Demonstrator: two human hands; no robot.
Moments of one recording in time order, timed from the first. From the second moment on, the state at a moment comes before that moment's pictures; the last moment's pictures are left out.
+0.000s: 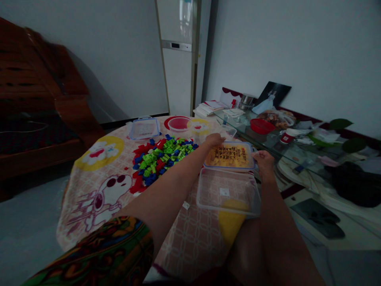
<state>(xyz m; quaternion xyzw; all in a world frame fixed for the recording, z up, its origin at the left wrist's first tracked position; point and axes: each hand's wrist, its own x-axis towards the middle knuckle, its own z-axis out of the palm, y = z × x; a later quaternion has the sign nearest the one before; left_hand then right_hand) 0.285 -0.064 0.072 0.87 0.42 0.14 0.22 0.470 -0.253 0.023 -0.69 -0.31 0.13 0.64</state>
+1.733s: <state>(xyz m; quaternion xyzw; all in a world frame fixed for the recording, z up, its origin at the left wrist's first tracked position) 0.037 -0.186 0.092 0.55 0.43 0.39 0.59 0.272 -0.297 0.115 -0.38 -0.80 0.26 0.38</state>
